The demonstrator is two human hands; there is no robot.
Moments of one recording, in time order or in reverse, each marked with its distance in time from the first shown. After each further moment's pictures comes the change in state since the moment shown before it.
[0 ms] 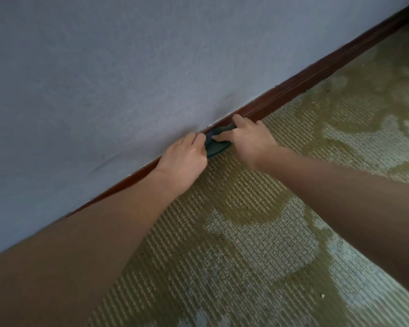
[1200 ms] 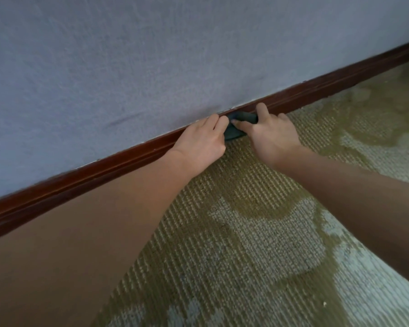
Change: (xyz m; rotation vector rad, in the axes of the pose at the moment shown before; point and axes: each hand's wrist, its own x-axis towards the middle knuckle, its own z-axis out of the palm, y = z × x) left_hand -0.005 0.007 0.035 0.143 0.280 -0.003; right_hand -0.010 -0.008 0.014 -0.235 0.071 -0.002
